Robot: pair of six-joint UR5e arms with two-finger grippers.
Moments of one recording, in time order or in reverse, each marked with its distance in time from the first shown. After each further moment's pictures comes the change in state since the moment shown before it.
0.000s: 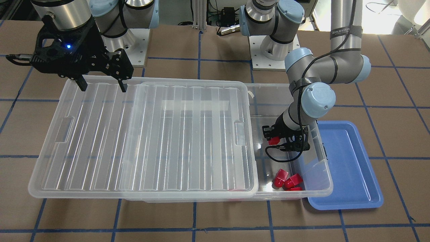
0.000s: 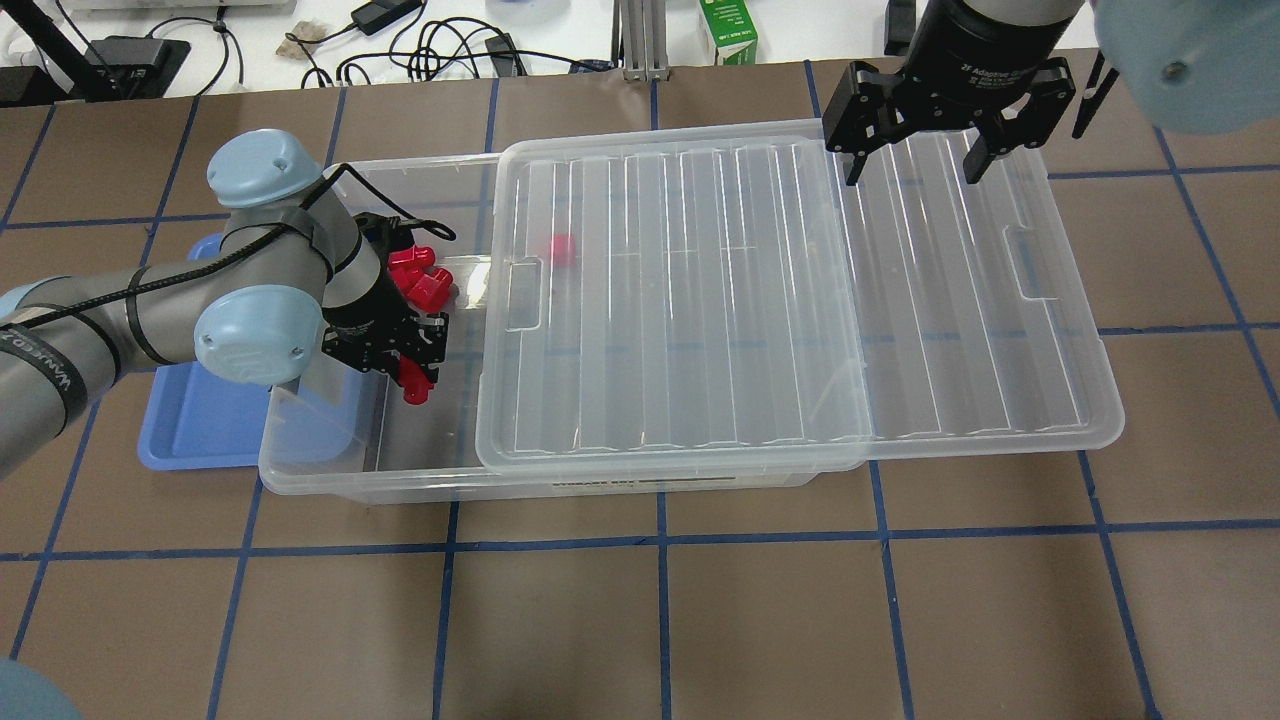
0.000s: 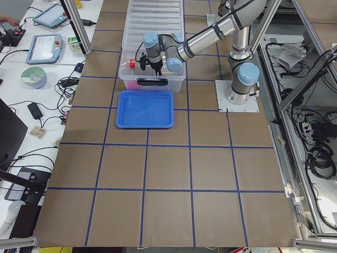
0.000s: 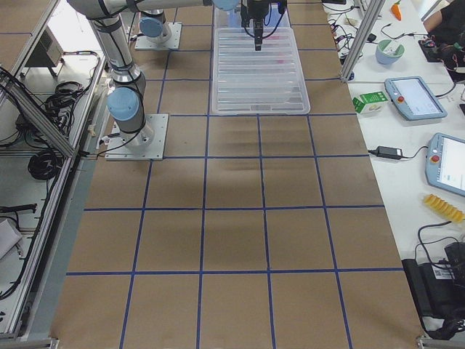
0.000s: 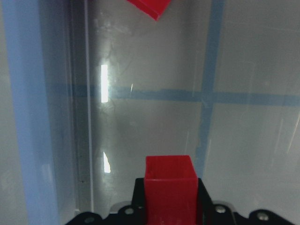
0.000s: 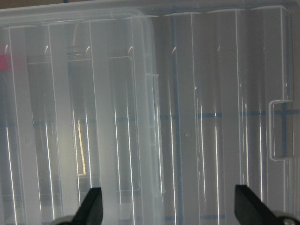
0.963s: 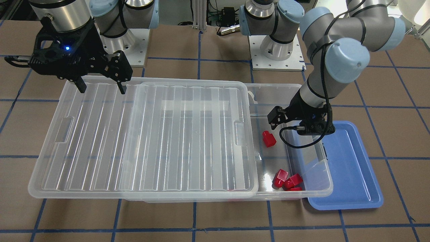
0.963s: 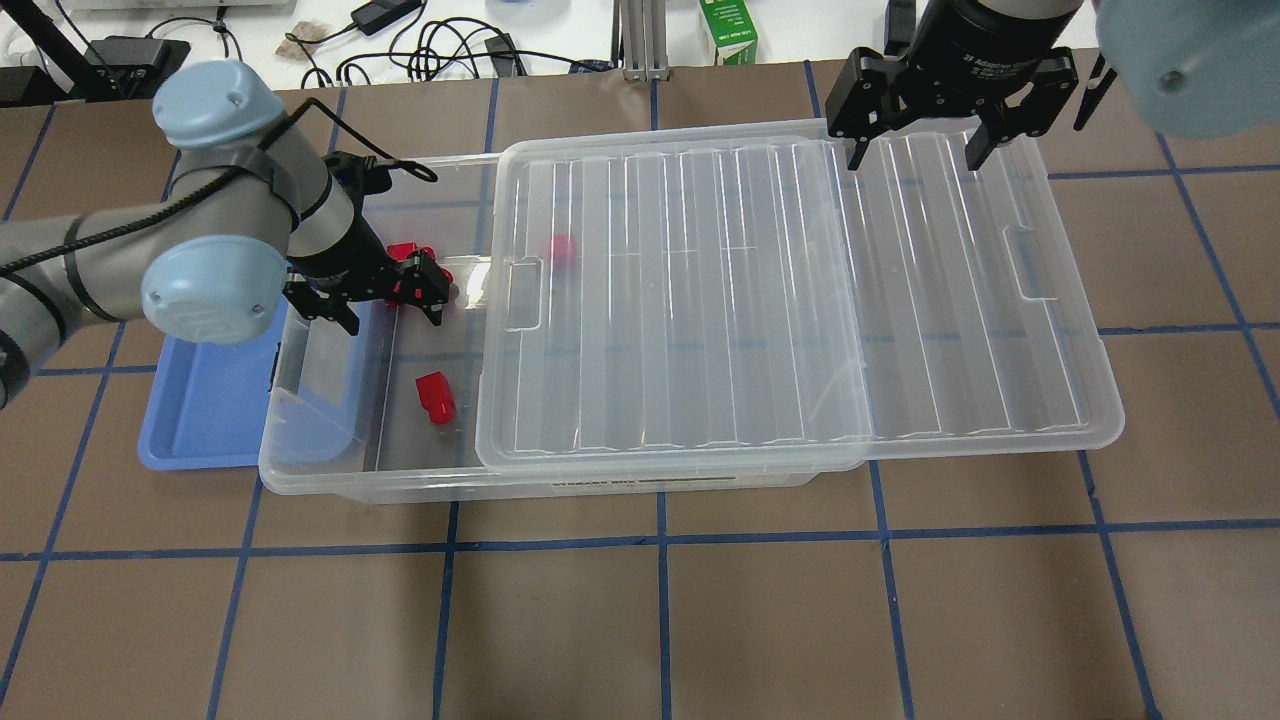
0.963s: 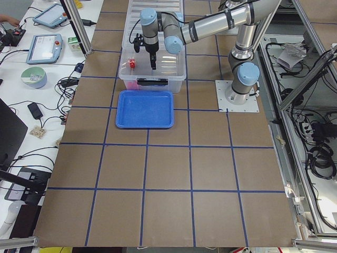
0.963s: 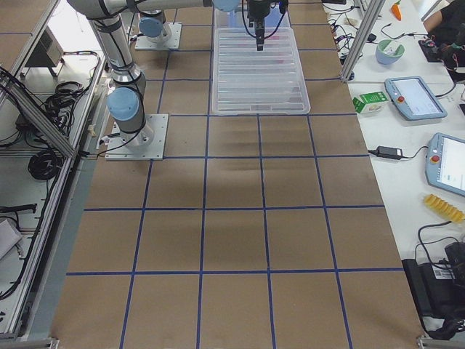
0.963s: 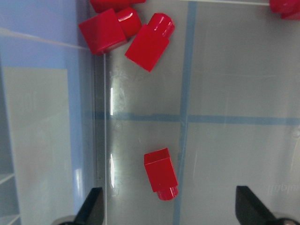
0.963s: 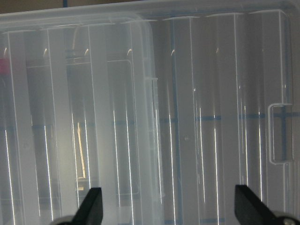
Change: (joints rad) left arm -0.015 0.169 0.233 -0.299 0.001 -0.001; right arm -0.004 0.001 0.004 -0.008 0.000 -0.001
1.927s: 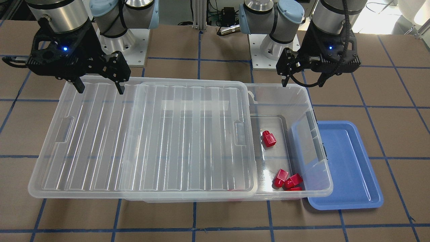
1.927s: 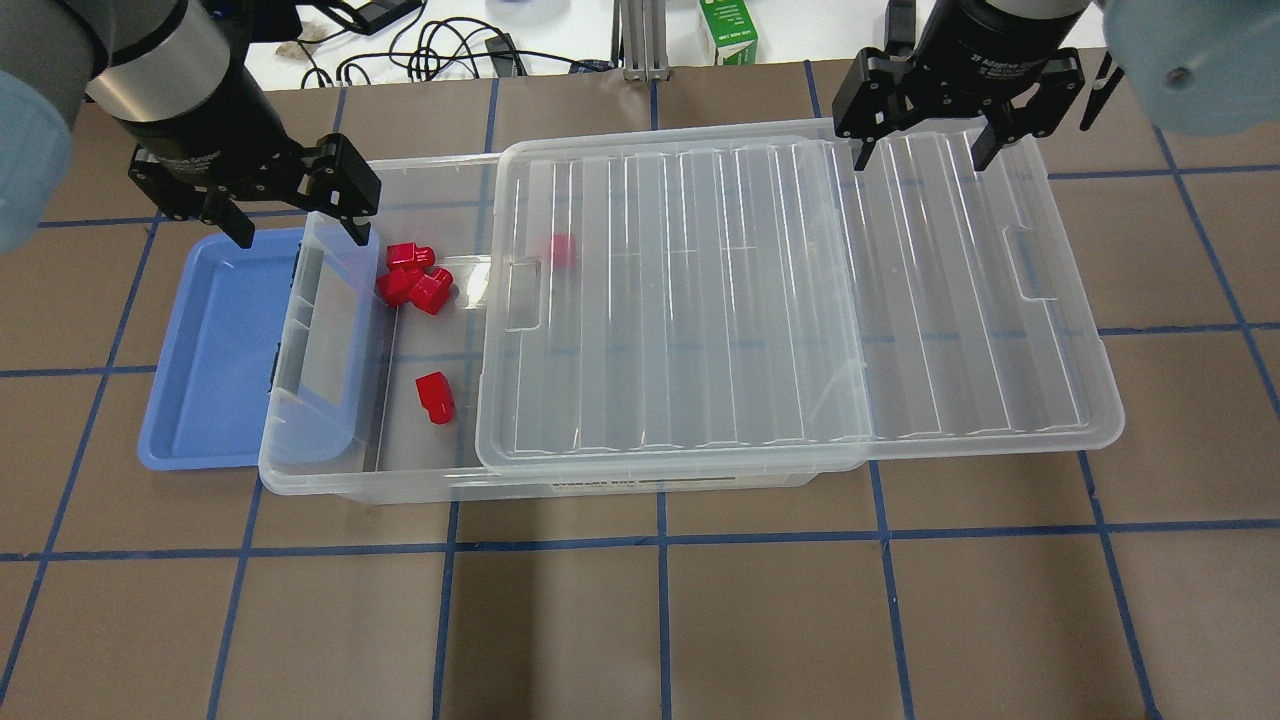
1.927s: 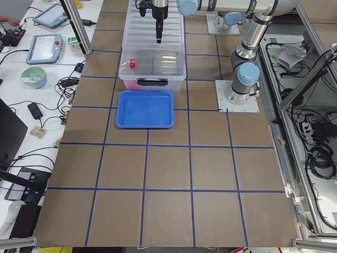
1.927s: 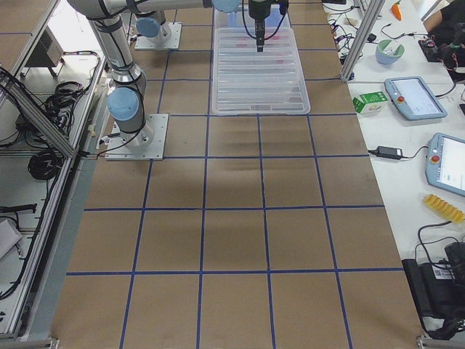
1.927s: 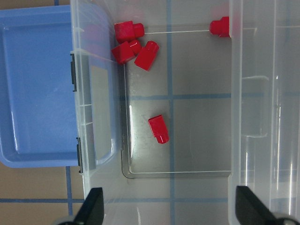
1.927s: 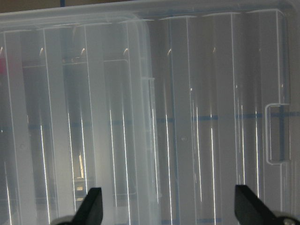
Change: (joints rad) left arm -0.045 0.158 0.172 -0.226 0.085 0.004; right arm -0.014 0.001 0.000 0.000 -0.003 -0.012
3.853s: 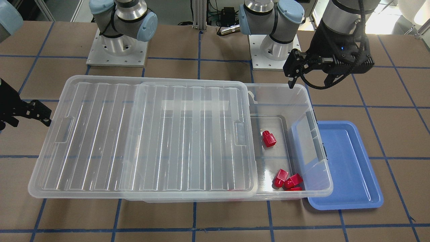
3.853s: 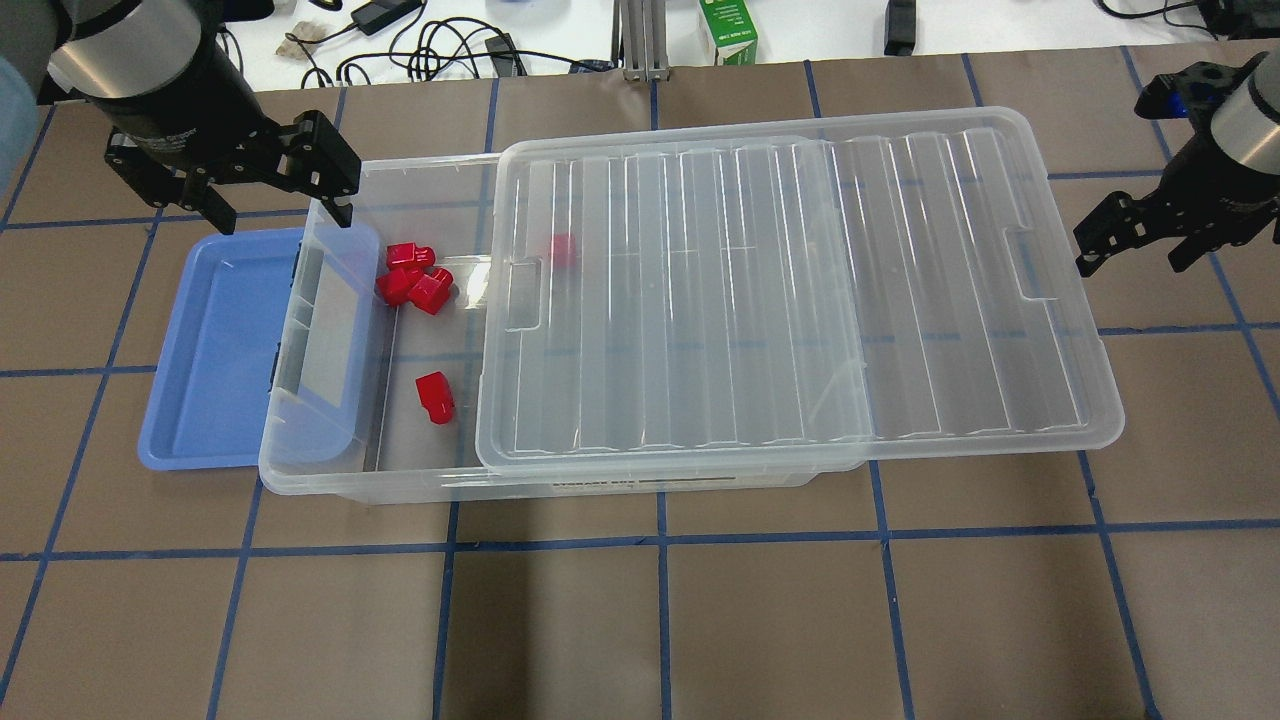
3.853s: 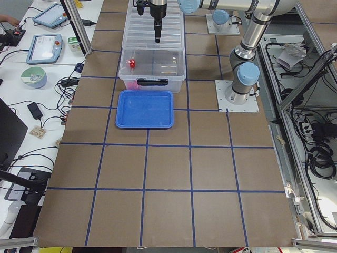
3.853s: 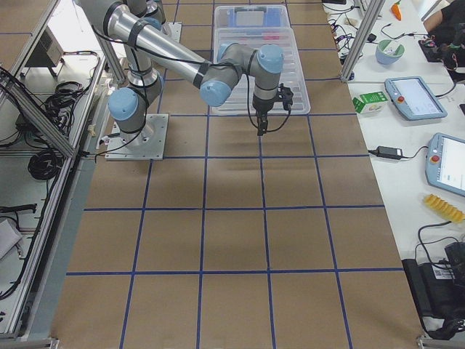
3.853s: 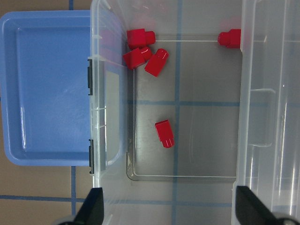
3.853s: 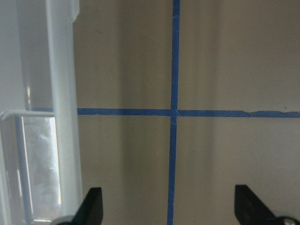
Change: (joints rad) left arm 0.017 -0.017 0.032 -0.017 -0.009 -0.015; right arm -0.459 0.086 0.299 -0.258 -0.012 -0.524
